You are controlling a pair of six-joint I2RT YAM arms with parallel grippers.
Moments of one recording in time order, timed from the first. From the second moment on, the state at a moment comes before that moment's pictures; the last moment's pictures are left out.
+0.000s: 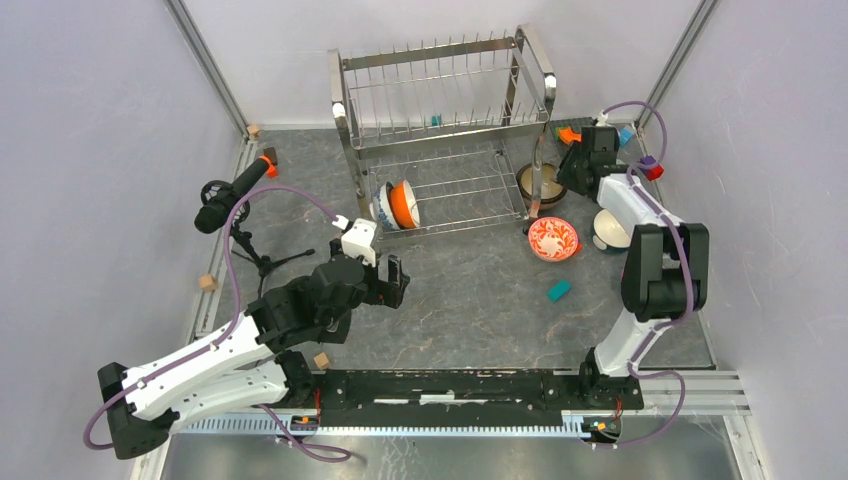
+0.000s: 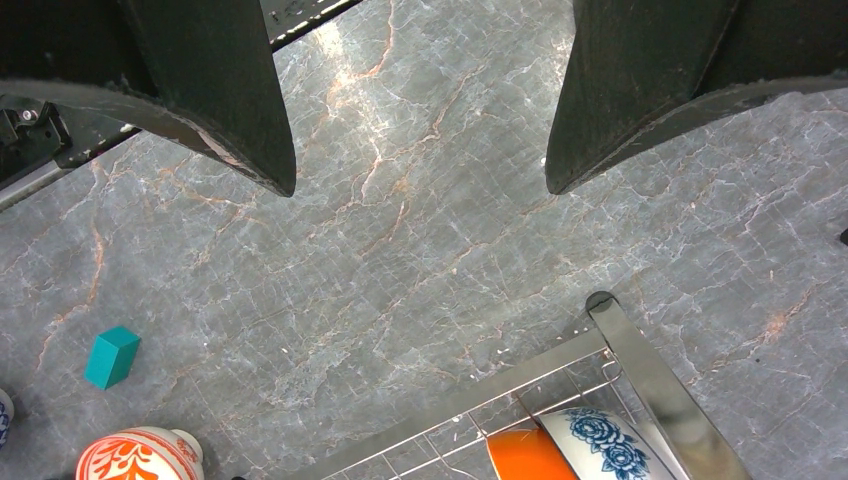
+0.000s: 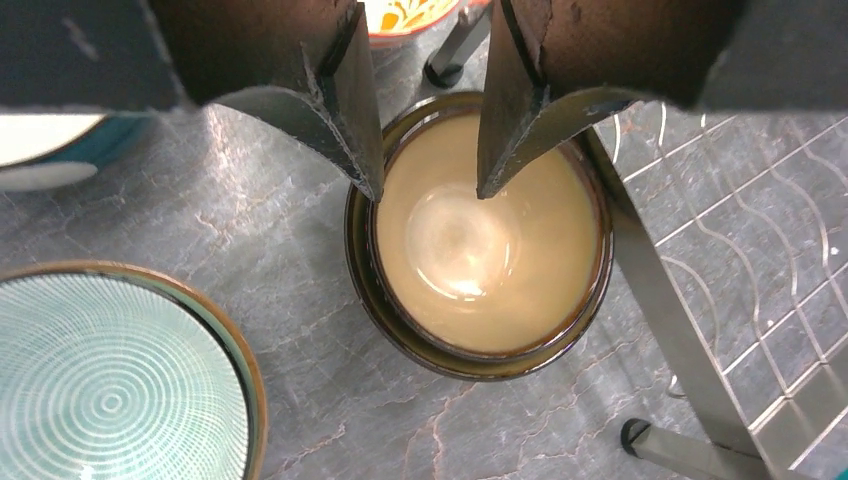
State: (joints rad) left arm -1.00 0.77 0.73 -0.49 -0.44 -0.45; right arm 0.01 1.79 1.31 -0.27 0.07 0.44
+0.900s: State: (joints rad) left arm -1.00 0.67 0.73 -0.49 -0.52 -0.45; right arm 0.16 0.41 0.36 0.12 -0.23 0.47
